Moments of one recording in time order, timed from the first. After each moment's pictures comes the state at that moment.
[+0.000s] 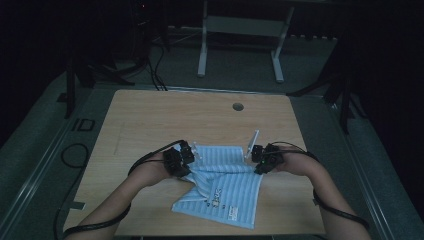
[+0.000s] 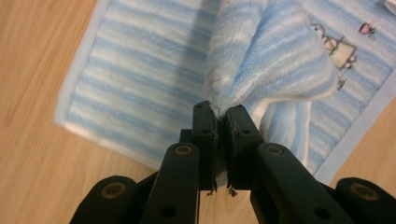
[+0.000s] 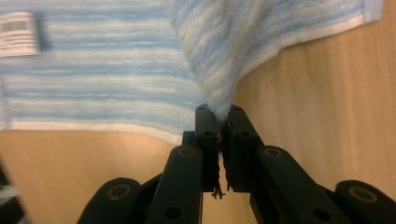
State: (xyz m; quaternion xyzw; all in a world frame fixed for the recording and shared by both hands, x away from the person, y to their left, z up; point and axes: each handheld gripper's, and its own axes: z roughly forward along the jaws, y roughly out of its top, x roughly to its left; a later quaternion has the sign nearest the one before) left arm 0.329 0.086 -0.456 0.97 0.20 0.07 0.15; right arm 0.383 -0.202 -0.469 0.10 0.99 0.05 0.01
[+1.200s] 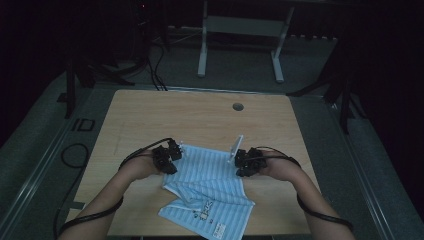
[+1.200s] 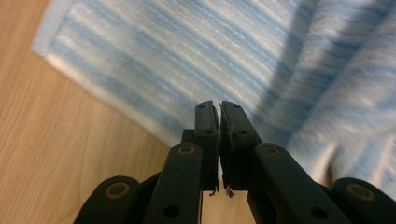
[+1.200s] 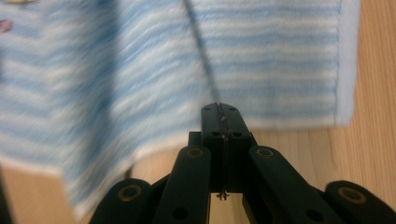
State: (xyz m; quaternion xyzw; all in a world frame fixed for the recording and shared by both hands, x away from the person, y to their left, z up) left arm 0.360 0.114 -0.493 0.97 0.23 0.03 0.10; right arm 0.368 -0.153 -0.478 0.07 0.99 0.10 0.02
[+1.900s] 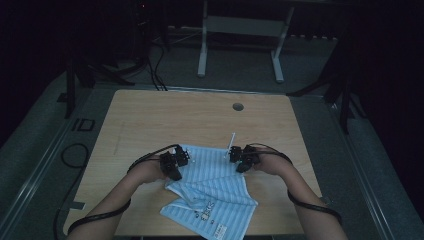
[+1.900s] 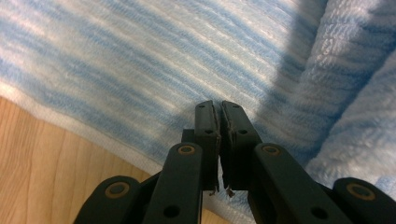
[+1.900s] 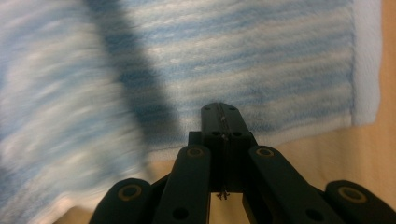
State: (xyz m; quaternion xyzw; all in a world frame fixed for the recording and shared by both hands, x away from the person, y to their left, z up) left arm 0.362 0.098 -0.518 0.97 0.22 0.00 0.09; right arm 0.405 -0.146 -0.516 0.11 0.99 0.04 0.02
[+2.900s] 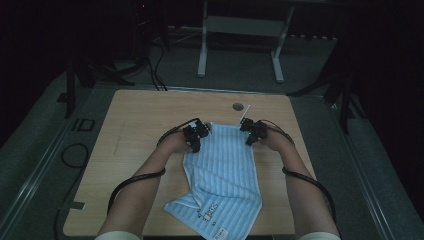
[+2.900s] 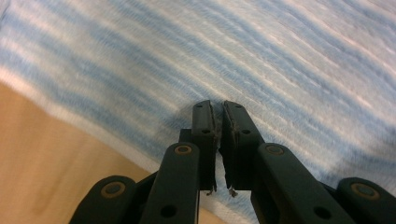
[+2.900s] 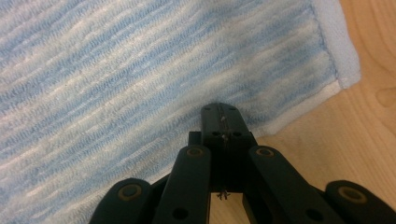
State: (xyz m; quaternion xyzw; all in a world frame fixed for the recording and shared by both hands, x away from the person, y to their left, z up) left arm 0.467 0.041 -0.517 0.96 0.27 0.04 0.07; right arm 0.507 -0.185 -0.516 0.26 0.96 0.05 0.06
